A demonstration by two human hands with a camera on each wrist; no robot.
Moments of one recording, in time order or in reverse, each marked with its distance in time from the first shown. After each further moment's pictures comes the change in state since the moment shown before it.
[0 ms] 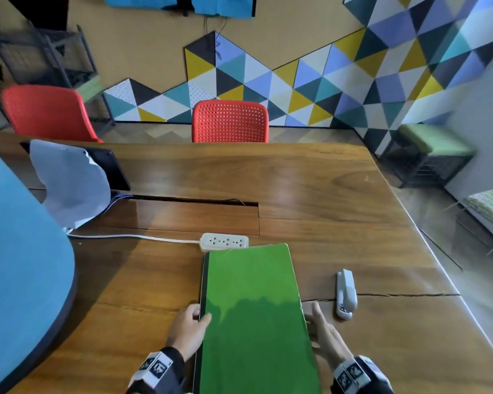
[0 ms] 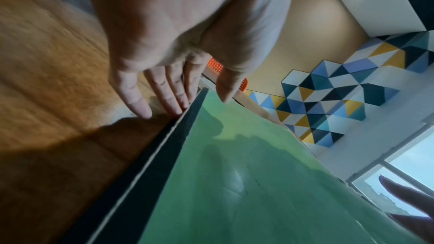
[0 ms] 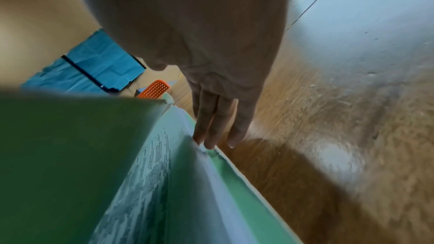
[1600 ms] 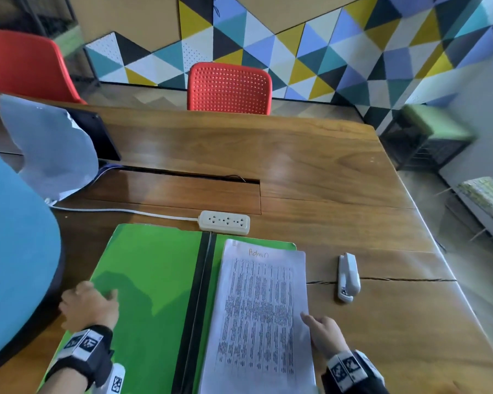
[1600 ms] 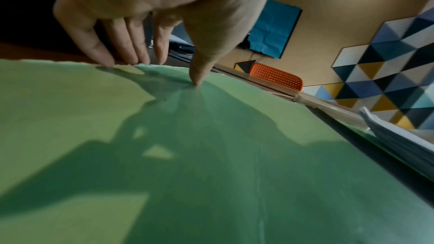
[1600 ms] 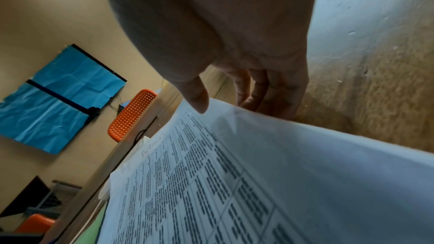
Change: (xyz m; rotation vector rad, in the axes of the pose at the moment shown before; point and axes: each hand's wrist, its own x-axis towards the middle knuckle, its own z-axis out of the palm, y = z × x) left_hand 0.052 -0.099 -0.102 0.275 0.518 -0.410; right_hand 0.005 0.017 0.012 -0.391 0.247 0.082
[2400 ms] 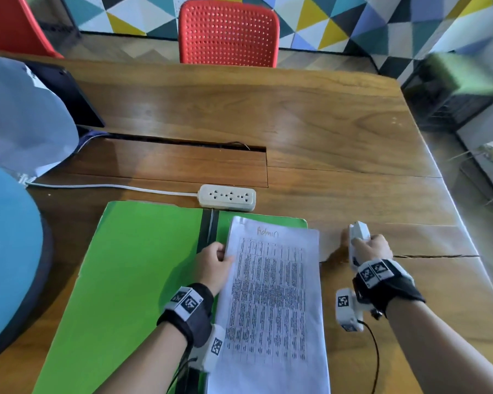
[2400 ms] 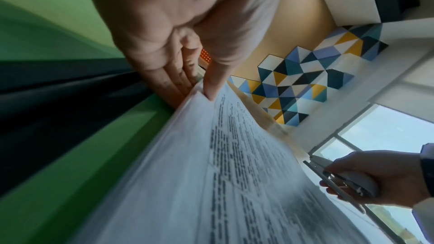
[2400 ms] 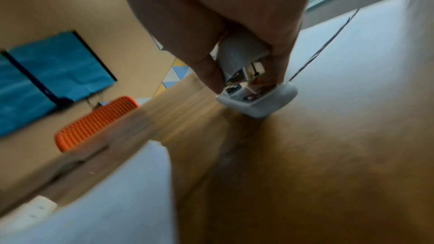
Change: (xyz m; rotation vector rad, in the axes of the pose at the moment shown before) left_hand -0.101 0.139 0.072 -0.440 -0.517 0.476; right_hand 0.086 -0.077 -0.082 -0.039 0.390 0.156
